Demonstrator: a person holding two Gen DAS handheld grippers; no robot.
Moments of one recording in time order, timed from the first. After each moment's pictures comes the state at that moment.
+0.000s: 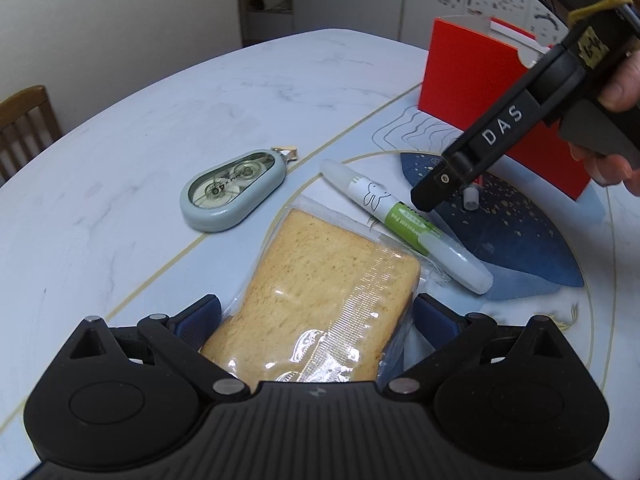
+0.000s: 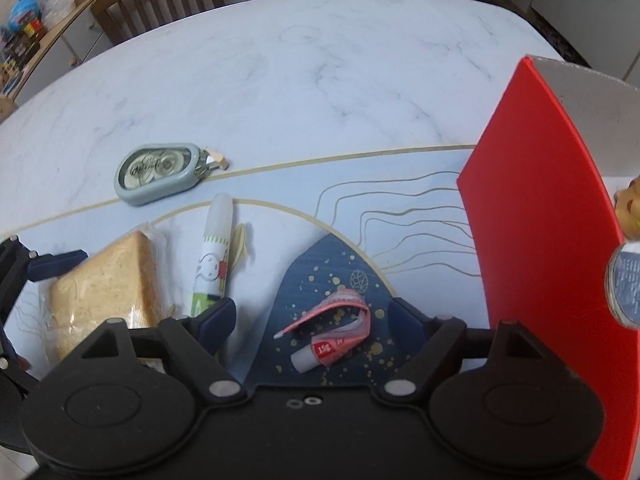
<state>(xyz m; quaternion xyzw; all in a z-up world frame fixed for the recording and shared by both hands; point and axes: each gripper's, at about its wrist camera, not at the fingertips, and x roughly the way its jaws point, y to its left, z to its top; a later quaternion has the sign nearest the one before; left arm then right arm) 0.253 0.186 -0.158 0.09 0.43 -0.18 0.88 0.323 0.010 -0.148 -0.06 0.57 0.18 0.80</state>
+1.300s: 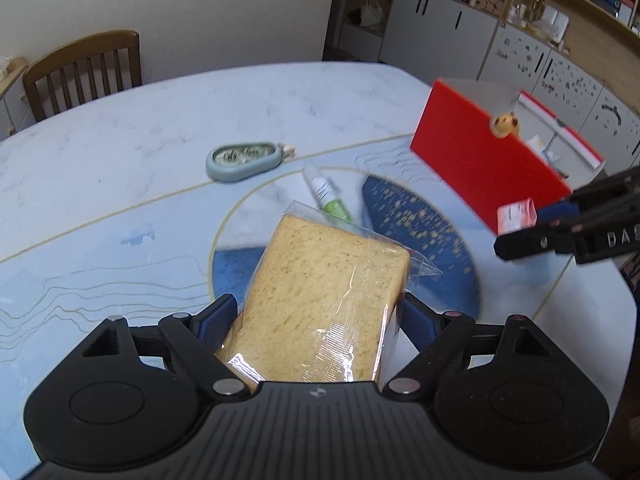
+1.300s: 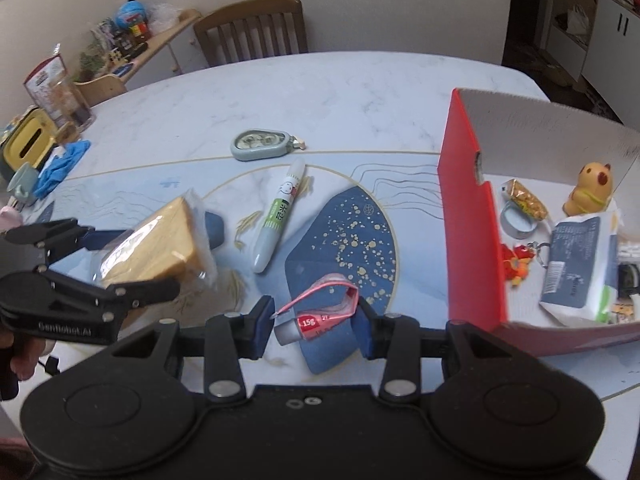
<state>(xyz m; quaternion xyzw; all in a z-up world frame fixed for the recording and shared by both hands) 0.158 0.141 -0.095 -0.04 0.43 -0.06 0.90 0.209 -0.074 -0.067 -0.07 0.49 0.30 0.82</state>
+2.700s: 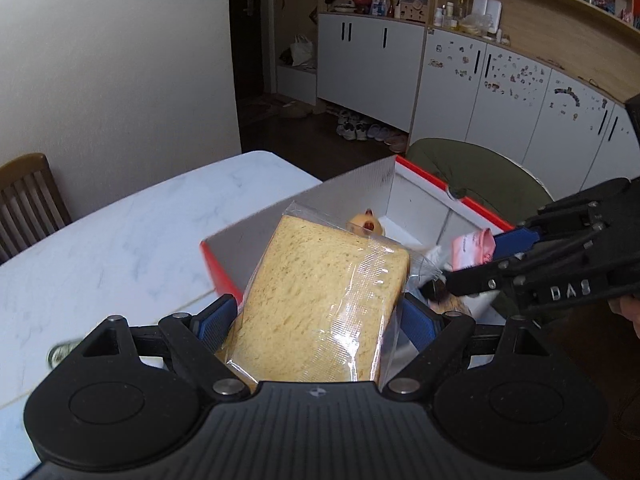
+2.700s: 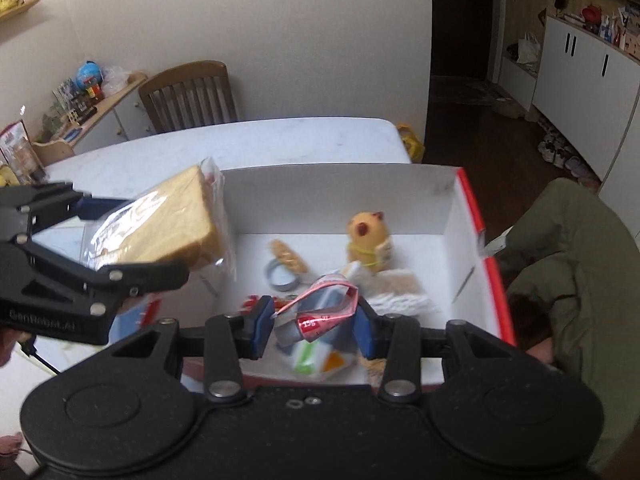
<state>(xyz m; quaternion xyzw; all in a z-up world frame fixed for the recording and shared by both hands) 0.286 -0.103 -0.015 0.04 0.37 -0.11 0.92 0.306 -0.282 -0.031 -0.06 0.42 0.27 0.86</state>
